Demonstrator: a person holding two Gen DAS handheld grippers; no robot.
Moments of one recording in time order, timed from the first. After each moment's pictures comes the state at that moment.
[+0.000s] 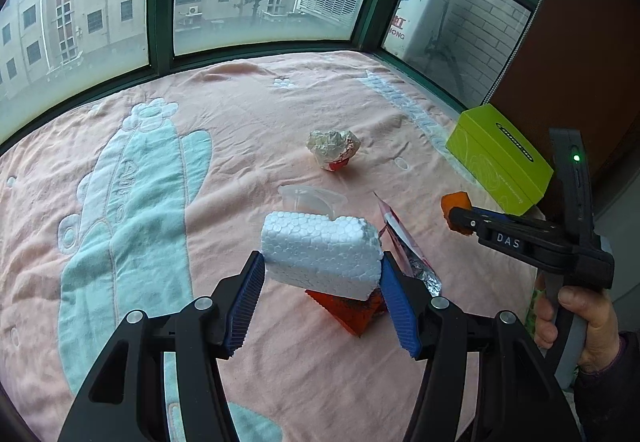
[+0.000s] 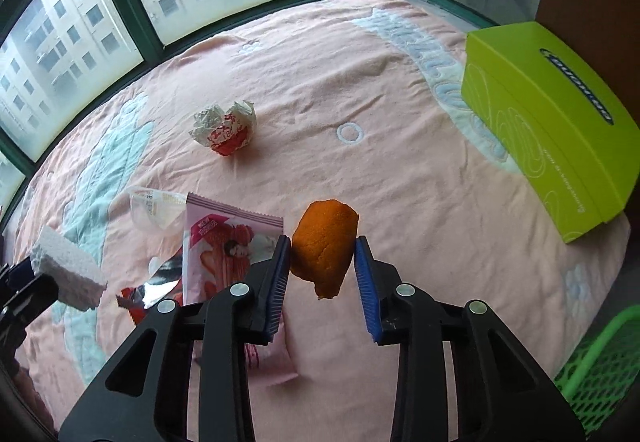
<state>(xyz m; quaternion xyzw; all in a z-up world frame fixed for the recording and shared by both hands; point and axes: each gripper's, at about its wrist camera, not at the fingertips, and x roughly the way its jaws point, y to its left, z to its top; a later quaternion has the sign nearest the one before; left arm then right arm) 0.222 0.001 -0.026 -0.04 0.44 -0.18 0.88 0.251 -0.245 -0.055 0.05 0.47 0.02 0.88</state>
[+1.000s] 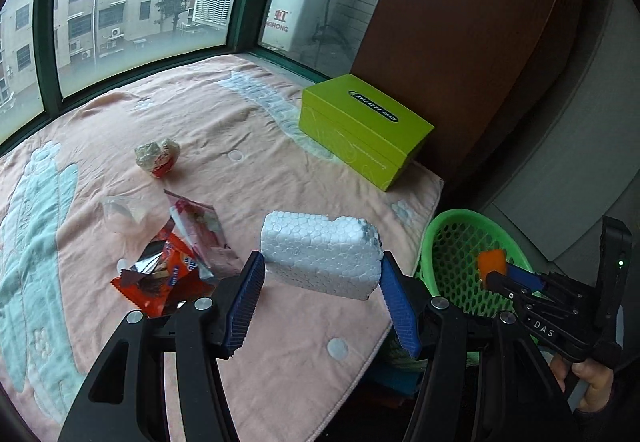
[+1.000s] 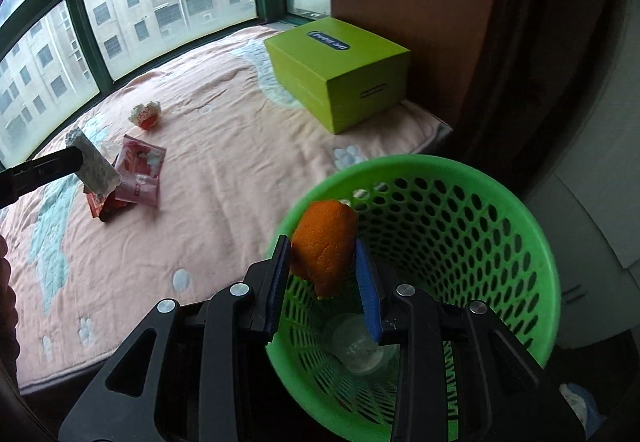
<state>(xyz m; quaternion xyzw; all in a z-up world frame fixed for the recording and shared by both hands) 0.146 -0.142 0.008 -0.01 0.41 -0.32 0.85 0.029 -0.379 -0.021 0.07 0.42 -0.12 0.90</state>
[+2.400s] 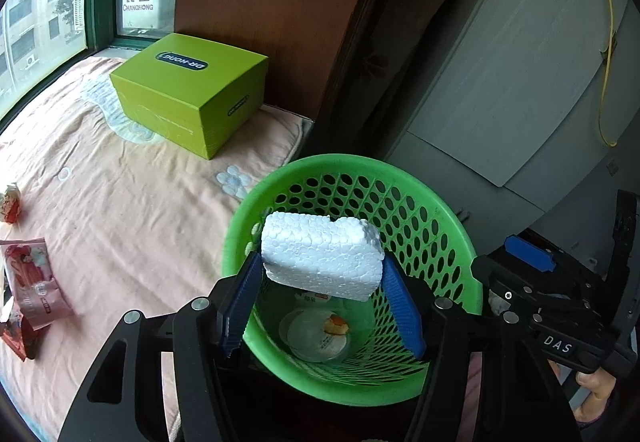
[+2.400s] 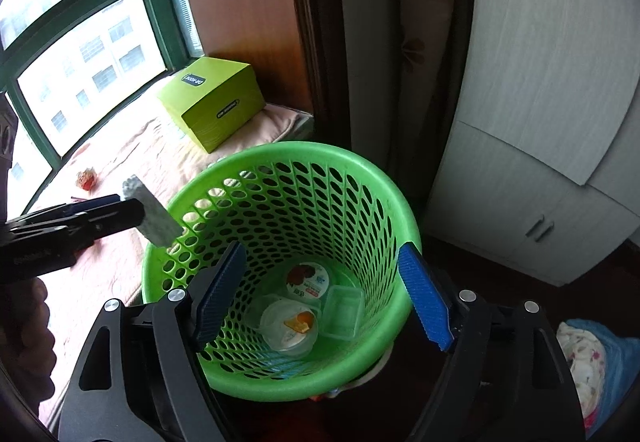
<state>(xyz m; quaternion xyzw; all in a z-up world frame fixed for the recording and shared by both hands) 0.083 -0.330 -0.008 0.08 0.44 -0.45 0.77 -0.073 -0.476 -0.011 0.16 0.37 -0.22 0.89</state>
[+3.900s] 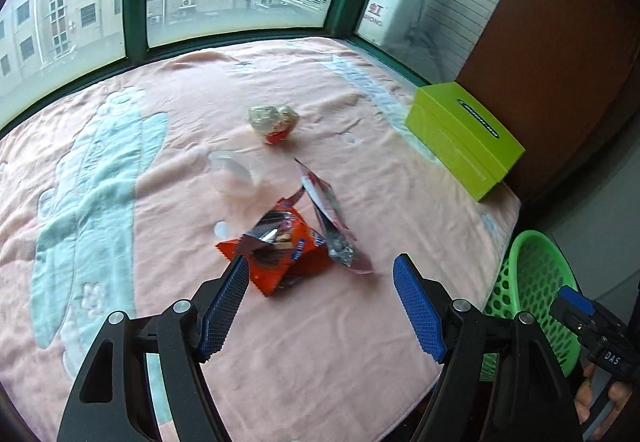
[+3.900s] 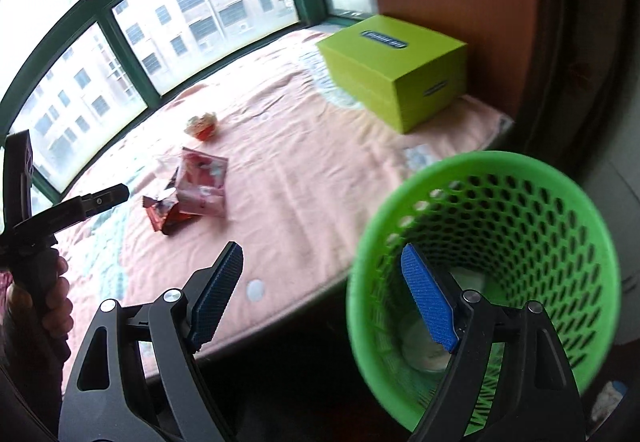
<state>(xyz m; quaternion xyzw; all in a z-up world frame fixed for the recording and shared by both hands) 0.180 -0.052 -0.019 -0.05 0.45 -0.18 0.87 0.063 -0.342 -0.019 0.14 0.42 0.00 0.90</state>
